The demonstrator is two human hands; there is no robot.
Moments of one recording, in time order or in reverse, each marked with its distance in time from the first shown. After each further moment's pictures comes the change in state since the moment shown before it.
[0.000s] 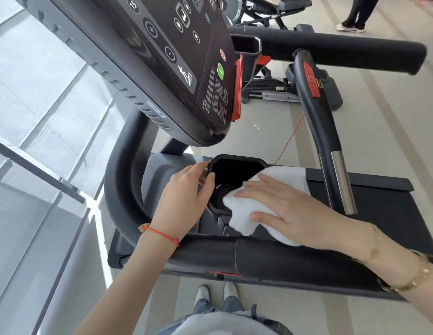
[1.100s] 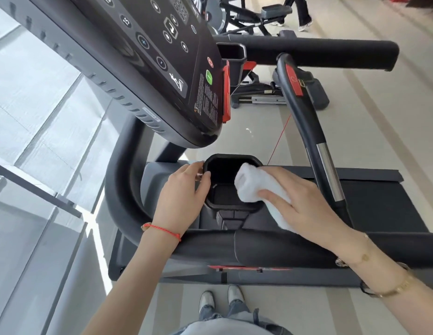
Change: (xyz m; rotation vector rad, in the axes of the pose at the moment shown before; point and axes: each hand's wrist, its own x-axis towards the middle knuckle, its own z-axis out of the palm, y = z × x) left_hand -0.001 0.001 -0.004 0.053 -0.042 -0.005; right_hand -0.021 -0.018 0.009 0.270 0.499 0.139
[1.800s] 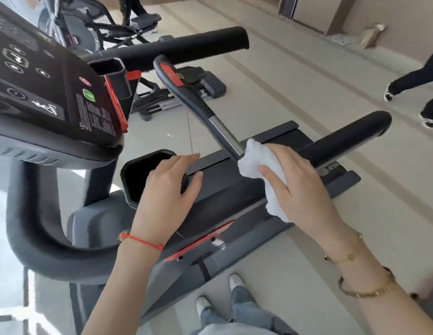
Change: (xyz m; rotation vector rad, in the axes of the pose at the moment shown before) left_hand -0.031 0.088 0.007 -0.081 -0.300 0.503; right_hand -0.131 -0.046 -0.025 -0.343 0.590 0.399
